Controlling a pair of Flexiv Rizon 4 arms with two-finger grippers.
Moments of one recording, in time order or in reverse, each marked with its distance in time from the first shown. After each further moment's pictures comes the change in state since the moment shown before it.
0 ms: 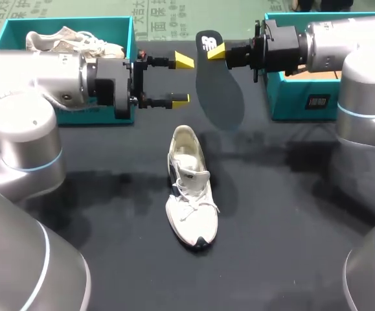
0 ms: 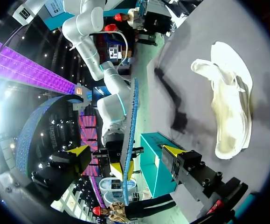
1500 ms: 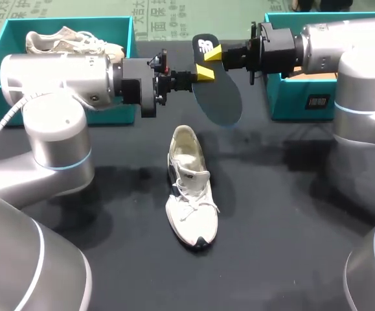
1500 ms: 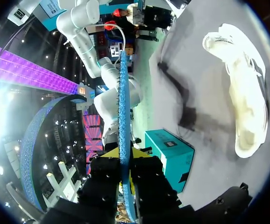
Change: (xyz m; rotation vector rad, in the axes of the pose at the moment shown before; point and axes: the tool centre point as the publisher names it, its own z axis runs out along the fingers) left arm 0.002 0.013 0.045 -0.015 -0.030 0.031; right arm -0.003 0.000 0.007 0.013 0.009 0.036
